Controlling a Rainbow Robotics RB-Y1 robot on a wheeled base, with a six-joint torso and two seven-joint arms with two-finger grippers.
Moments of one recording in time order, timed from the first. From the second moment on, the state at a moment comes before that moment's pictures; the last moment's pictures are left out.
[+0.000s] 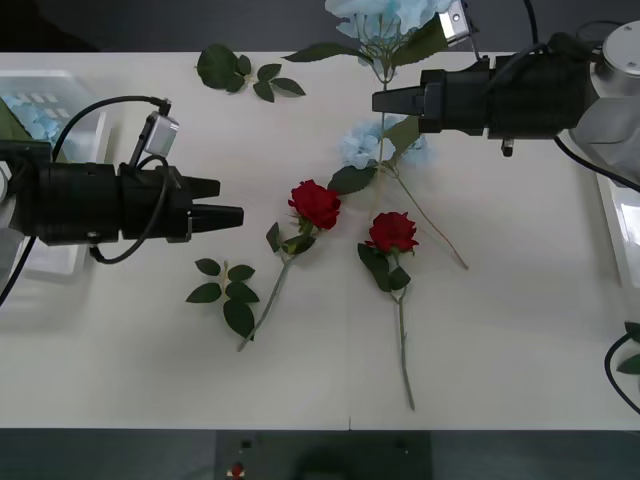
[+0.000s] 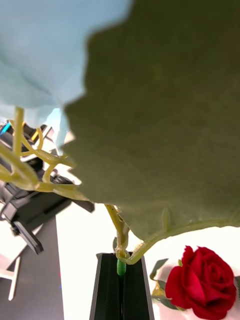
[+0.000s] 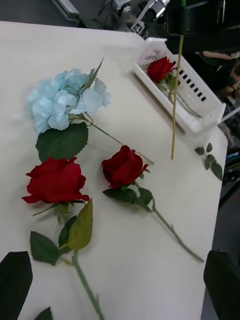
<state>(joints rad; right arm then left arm) -0.85 -0.75 0.49 -1.19 -2.22 1.00 2.35 -0.33 0.51 0.07 -1.62 1.56 1.29 -2.26</state>
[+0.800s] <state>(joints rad) -0.85 -0.65 0.49 -1.19 -2.22 0.97 2.36 -0.33 0.27 -0.37 -1.51 1.74 0.64 -2.57</state>
